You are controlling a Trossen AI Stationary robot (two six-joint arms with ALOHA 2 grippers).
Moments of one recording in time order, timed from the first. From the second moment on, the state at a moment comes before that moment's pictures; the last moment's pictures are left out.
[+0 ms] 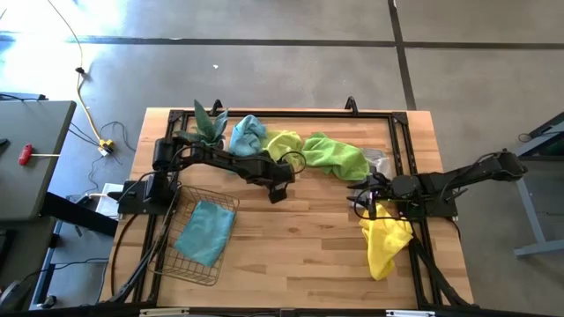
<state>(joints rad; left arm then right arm) 0.20 2.01 1.27 -0.56 -0.32 -0.26 0.20 0.41 0.01 0.05 0.28 0.29</state>
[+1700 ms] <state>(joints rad) 0.03 1.97 1.95 -0.99 0.20 -0.07 0.20 0.41 0.01 0.24 0.28 0.44</state>
